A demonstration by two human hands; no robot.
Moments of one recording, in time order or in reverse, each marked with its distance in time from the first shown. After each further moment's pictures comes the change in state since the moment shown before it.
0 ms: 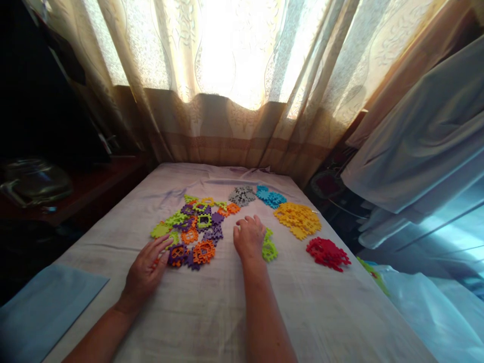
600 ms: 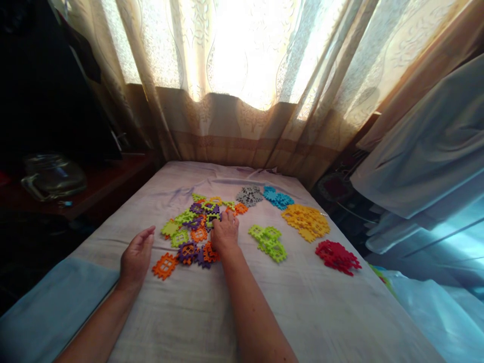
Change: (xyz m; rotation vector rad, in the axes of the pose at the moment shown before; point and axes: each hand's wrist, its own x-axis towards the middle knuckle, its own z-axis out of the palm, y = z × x) left_hand 0.007 -0.042 -0.007 -0.325 0.199 -0.802; right_hand 0.004 -0.077 0.038 -0.096 -0.188 -0.287
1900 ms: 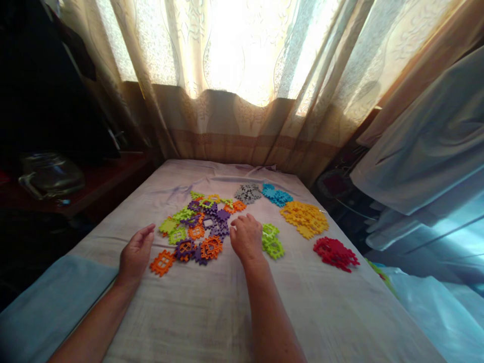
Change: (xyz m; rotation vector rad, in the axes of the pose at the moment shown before) left_hand -0.001 0.000 0.001 0.069 -0.010 0.047; right_hand -0.038 0.053 -0.036 0.070 0.123 0.099
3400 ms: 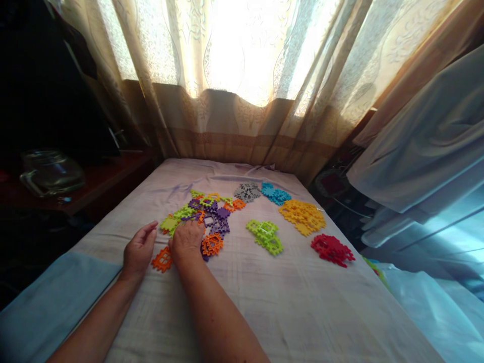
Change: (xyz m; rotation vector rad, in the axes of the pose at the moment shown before) left_hand 0.002 -0.002 0.001 -0.043 -0.032 -0.033; right_hand -0.004 -0.150 0.046 -0.032 -0.217 -0.185
